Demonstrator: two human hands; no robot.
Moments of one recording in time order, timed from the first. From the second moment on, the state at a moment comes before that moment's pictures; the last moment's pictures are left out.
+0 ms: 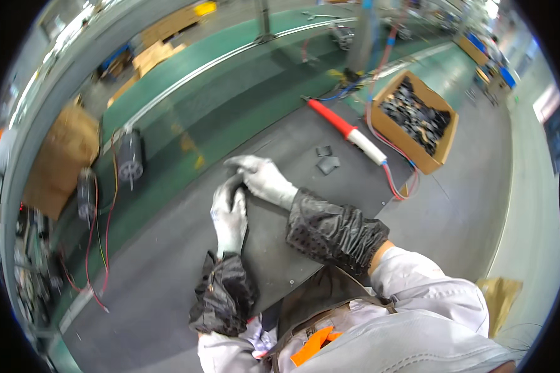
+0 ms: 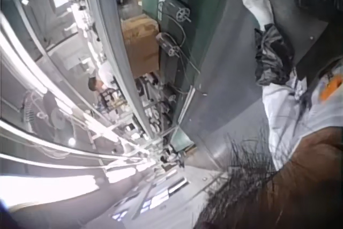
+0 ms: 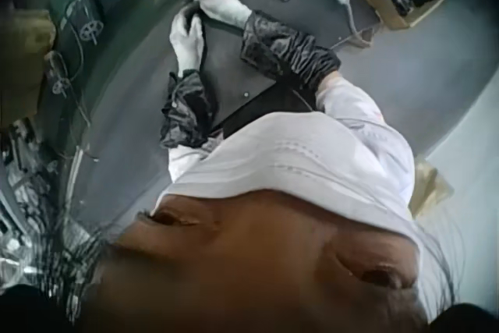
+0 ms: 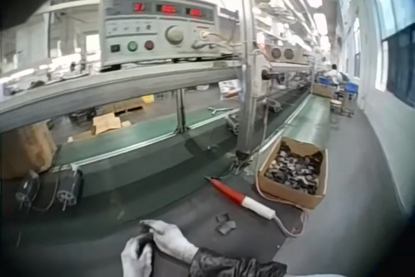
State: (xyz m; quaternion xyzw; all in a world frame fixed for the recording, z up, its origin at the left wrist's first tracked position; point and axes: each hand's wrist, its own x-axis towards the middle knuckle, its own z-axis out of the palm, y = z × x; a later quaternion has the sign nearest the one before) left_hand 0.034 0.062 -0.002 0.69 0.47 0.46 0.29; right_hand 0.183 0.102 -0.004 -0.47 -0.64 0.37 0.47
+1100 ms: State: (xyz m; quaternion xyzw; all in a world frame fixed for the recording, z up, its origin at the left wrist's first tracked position) left_hand 0.030 0.059 -0.004 0.71 0.44 0.49 0.24; right_hand 0.173 0.093 0.005 -0.41 -0.53 0.55 0.51
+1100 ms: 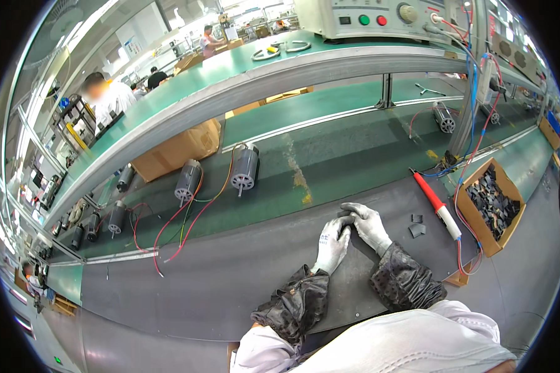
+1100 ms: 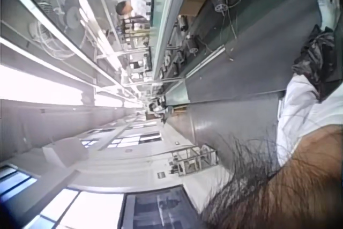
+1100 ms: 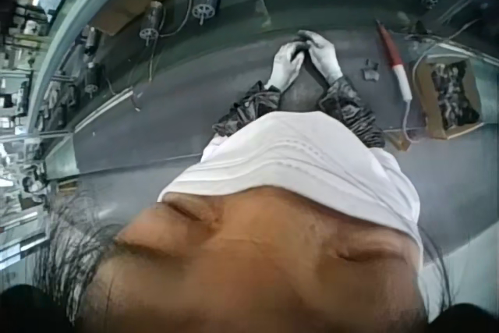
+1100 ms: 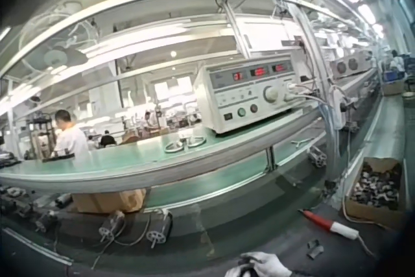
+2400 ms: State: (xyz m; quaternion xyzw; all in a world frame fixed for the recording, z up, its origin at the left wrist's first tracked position) left_hand 0.034 0.080 -0.033 0.71 0.42 0.56 0.11; right_hand 0.182 0.106 -0.008 -0.45 -0.68 0.36 0.47
